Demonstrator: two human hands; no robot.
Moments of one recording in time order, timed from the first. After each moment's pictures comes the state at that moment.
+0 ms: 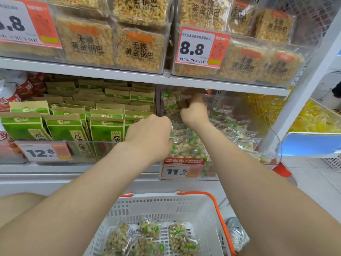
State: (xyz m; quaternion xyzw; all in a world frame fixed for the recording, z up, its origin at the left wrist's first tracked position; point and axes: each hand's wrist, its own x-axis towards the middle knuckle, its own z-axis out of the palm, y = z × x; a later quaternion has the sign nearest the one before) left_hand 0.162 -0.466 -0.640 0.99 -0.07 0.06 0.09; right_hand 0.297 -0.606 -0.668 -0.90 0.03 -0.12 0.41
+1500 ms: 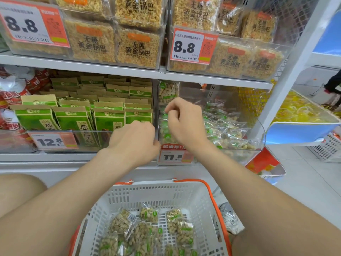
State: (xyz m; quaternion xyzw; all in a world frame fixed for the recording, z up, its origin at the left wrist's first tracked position) left_hand 0.111 -0.447 -0.644 0.99 -0.06 0.06 0.08; right_hand 0.171 -0.595 -0.649 -0.88 -0.16 -0.25 0.36
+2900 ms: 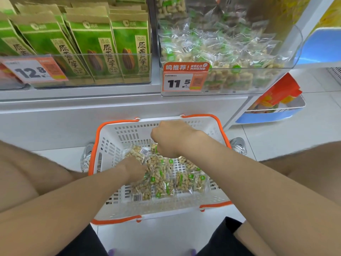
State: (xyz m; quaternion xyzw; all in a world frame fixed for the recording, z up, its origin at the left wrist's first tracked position) left_hand 0.031 -0.401 -0.961 0.85 -0.30 -0.39 -0.18; right_hand 0.063 -0.576 -0.774 -0.92 -0.31 0.22 -0.06
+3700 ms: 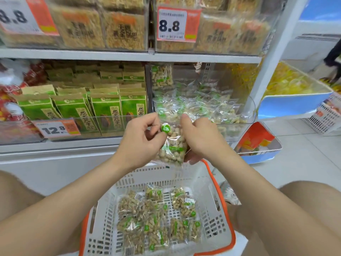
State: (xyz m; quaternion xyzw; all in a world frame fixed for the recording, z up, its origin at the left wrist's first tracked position) left_hand 0.071 -0.458 -0.692 0.79 -0.20 0.12 0.57; right_hand 0.067 -0.637 -0.646 -0.90 0.06 0.03 0.44
